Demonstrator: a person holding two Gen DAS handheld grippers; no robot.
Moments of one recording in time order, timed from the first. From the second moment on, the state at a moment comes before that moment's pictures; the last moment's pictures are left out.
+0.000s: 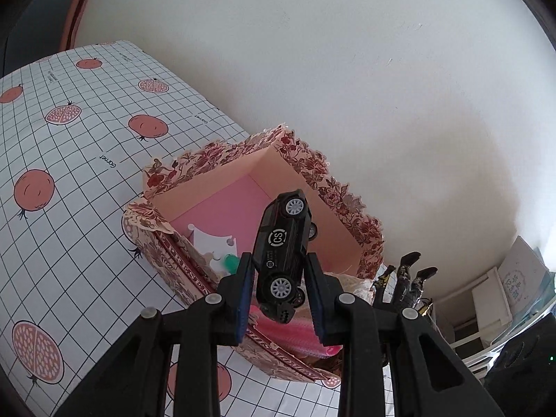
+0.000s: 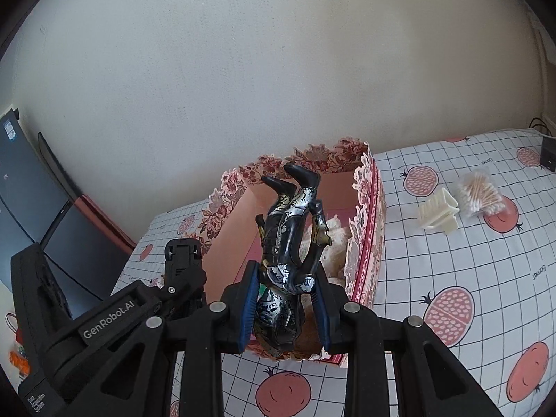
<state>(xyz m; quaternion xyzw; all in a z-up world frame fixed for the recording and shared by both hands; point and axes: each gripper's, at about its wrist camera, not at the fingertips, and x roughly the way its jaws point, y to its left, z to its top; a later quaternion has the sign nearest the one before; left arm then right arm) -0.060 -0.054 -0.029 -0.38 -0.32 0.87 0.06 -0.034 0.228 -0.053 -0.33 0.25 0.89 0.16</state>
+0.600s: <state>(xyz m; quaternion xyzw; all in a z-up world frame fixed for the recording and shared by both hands) -0.059 -0.051 -0.031 -0.39 -0.31 0.86 0.05 -0.032 0.222 -0.061 -0.34 0.25 0.89 0.17</state>
